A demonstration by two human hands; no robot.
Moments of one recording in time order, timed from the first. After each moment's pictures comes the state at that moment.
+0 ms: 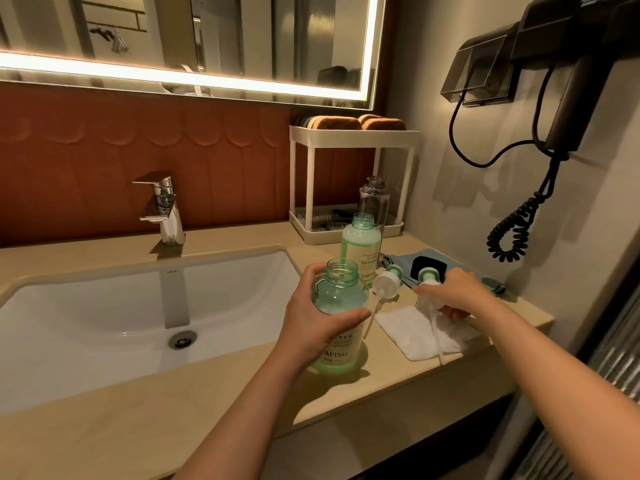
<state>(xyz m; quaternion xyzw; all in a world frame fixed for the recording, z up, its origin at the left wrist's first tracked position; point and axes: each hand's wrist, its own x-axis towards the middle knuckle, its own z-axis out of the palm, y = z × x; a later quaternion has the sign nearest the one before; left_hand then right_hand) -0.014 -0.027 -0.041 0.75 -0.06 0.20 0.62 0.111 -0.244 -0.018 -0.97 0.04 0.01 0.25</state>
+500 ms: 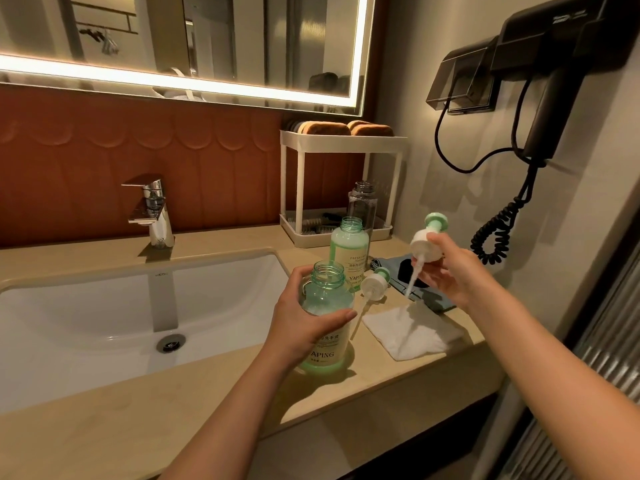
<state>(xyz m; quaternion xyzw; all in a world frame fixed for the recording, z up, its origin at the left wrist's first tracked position) -0.013 -0.027 -0.044 0.76 -0.05 0.21 0.62 0.076 -0.236 0.026 -0.63 0.05 0.01 0.77</state>
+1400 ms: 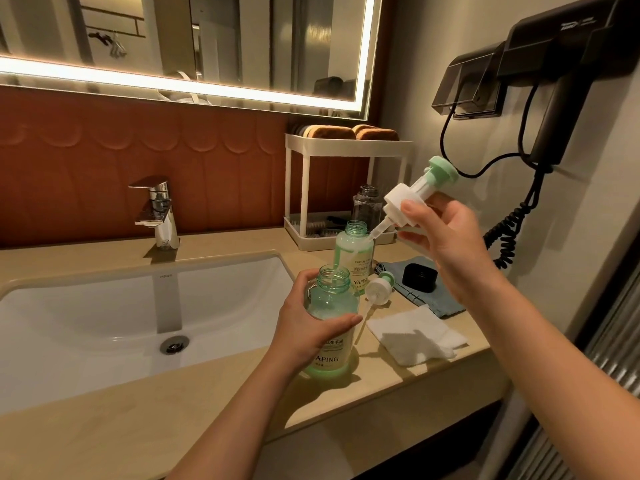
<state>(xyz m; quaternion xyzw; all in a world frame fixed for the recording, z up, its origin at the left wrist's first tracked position) -0.011 -0.027 -0.045 0.76 -0.05 0.21 0.61 0.030 -0.197 0.067 -0.67 -0.23 -0.12 0.69</state>
